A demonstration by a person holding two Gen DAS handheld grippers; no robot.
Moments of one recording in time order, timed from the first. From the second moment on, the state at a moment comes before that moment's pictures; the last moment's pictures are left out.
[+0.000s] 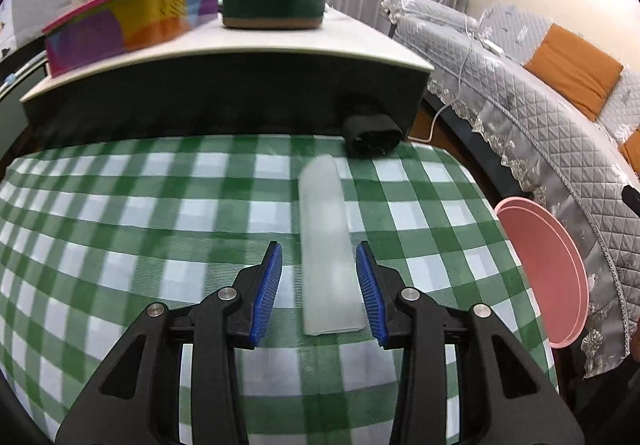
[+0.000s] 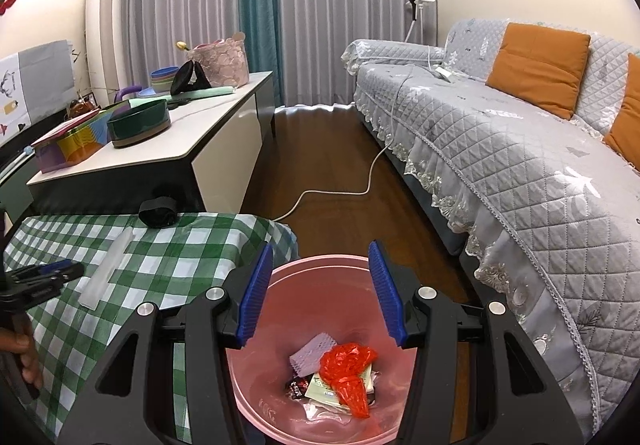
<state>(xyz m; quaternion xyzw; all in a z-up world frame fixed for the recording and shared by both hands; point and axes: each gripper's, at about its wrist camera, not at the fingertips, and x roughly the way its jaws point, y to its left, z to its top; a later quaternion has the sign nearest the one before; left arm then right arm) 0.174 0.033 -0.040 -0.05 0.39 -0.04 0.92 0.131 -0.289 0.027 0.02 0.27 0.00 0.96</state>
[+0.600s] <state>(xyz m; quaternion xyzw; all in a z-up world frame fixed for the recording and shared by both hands) 0.196 0.022 -0.057 -0.04 0.44 -0.03 0.90 0.156 -0.254 0.012 0.06 0.32 0.08 0.94</state>
